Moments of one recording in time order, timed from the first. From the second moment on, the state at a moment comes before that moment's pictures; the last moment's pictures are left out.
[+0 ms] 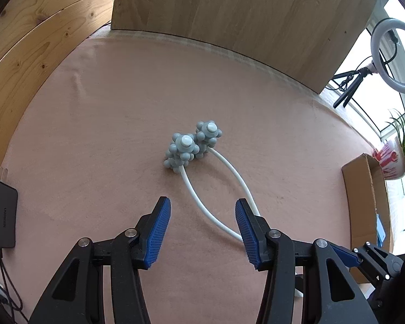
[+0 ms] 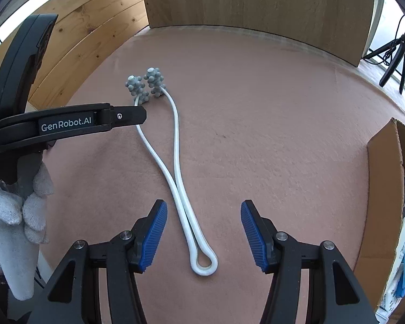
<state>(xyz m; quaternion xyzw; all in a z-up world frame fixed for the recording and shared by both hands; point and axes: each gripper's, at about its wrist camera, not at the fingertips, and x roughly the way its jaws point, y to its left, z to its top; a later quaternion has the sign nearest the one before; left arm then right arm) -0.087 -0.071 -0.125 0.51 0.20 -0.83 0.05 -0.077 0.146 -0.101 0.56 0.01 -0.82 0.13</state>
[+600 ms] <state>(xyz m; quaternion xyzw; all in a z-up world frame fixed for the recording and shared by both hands) -0.112 -0.074 -0.143 0.53 0.21 -0.82 0.05 -0.084 0.129 -0.118 0.57 0.03 -0.81 0.14</state>
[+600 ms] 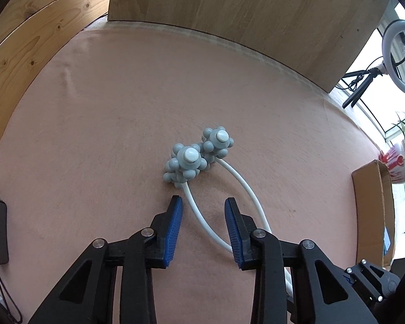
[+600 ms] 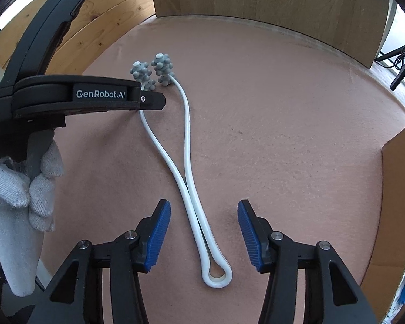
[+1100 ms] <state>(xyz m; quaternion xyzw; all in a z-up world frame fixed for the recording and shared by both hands) -0.110 -0.074 -0.145 0.52 0.21 -0.83 0.05 -0.061 0.117 -0.123 0.58 0.04 -0.80 0.14</state>
